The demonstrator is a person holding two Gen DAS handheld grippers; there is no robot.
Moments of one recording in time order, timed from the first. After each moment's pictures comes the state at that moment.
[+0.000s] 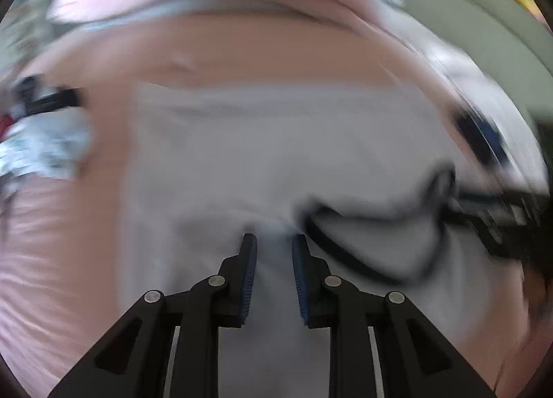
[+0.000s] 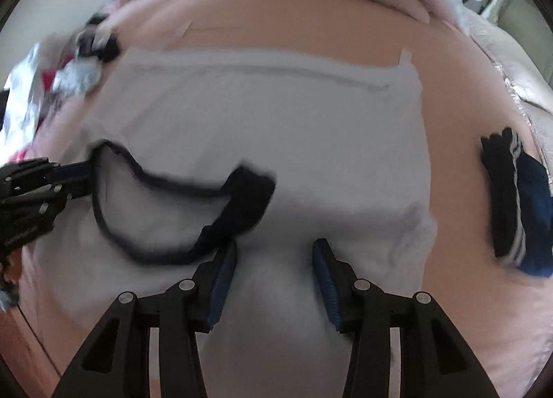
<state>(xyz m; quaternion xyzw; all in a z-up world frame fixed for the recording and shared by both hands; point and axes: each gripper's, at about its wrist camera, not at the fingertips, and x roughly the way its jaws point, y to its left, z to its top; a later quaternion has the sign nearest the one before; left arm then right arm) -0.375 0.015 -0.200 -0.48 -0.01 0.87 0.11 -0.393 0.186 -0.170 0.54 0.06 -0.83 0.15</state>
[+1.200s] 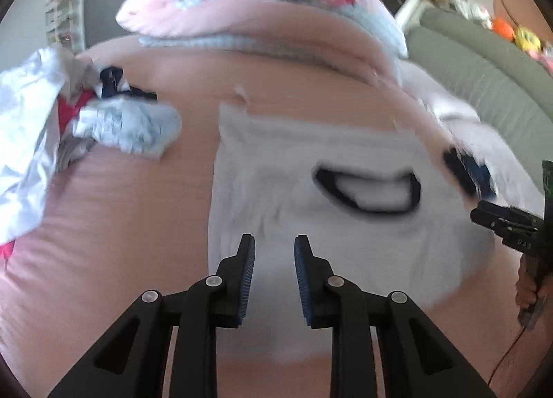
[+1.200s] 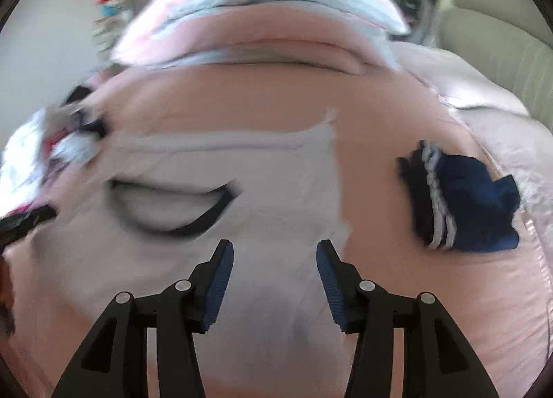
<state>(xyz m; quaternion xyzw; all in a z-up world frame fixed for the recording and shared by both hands) -0.273 -0.039 -0.166 -0.45 -0.03 0.89 0.12 -0.311 0.226 -0.138 0.43 0.04 -0.90 0.10</state>
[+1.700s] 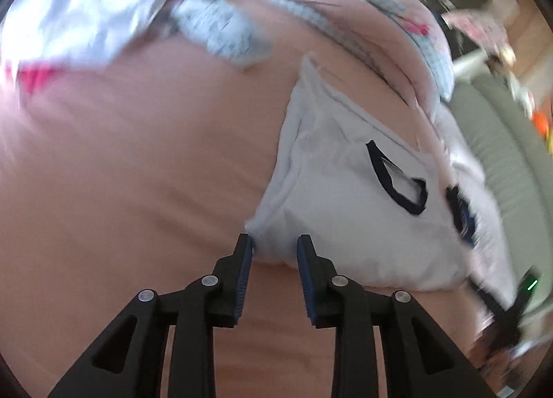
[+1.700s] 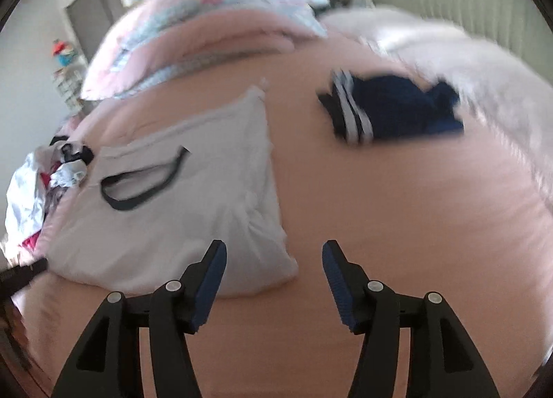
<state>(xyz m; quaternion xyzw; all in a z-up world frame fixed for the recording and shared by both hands) -0.224 -0.107 -0.197 -0.48 -0.26 0.84 0.06 -0.235 0.320 -0.145 0.45 -0.12 -0.88 0.02</state>
